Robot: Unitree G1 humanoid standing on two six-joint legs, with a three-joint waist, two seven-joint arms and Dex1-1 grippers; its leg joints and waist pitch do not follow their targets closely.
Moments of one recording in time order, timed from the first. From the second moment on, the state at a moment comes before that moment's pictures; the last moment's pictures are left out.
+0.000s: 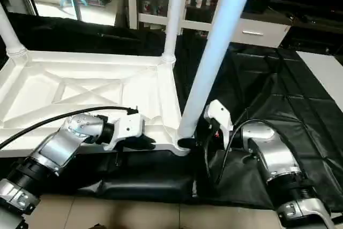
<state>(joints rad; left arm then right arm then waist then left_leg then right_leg) -0.54 0.40 -0.45 0.35 0.07 0.07 -1.15 -0.41 -0.50 0.18 0.43 0.24 0.16 1.21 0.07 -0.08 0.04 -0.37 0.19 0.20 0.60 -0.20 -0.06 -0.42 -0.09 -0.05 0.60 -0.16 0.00</state>
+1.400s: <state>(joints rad) -0.79 0.02 -0.35 0.75 0.16 0.33 -0.54 -0.57 -0.04 -0.05 0.65 0.11 0.14 0.09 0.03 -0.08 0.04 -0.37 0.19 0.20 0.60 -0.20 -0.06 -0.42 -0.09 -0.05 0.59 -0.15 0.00</state>
